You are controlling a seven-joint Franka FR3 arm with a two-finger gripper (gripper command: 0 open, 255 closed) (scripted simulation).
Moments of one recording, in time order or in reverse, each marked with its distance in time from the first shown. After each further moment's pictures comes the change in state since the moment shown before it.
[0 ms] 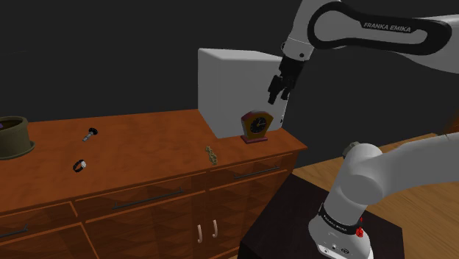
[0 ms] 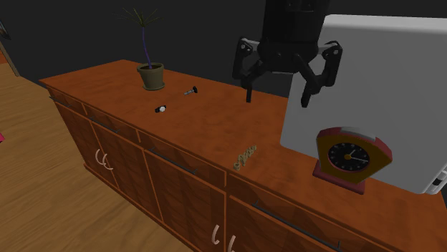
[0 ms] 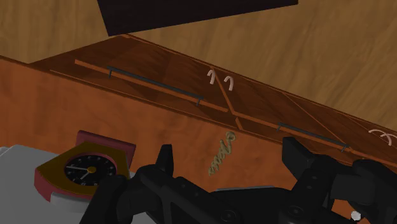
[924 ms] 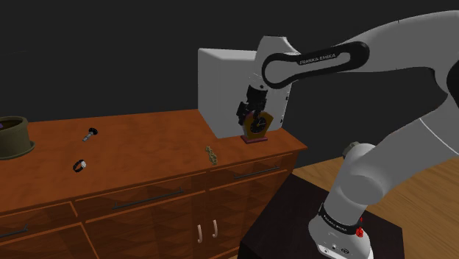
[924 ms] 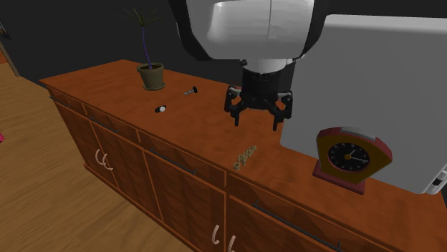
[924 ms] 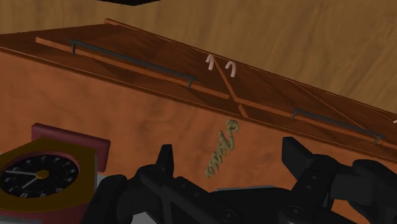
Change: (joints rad) arm 0.006 0.319 0.041 -0.093 0.007 0.408 0.080
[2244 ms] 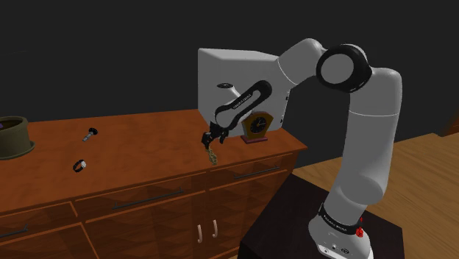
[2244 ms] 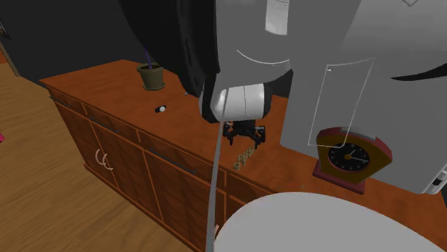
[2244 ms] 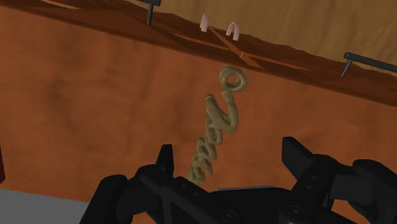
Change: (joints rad) arm 0.005 0.765 0.026 0.295 -0.072 0.465 0.158
